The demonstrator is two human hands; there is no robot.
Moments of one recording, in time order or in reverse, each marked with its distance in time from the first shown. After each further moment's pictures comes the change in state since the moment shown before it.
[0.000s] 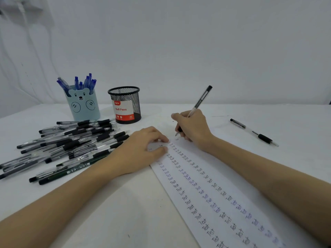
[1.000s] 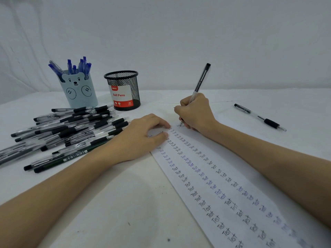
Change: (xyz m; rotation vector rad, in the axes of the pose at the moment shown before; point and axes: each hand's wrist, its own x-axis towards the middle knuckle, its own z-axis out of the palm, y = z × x) left_hand 0.000 -0.003 0.003 -0.079 0.001 0.005; right_hand -0.001 0.001 0.002 -0.124 0.005 -0.092
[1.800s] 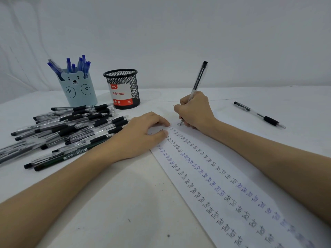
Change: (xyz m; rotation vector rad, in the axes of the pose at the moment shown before) left_hand 0.000 0.002 0.000 -0.005 0.003 -0.006; right_hand 0.003 0.003 0.002 -0.070 0.029 0.031
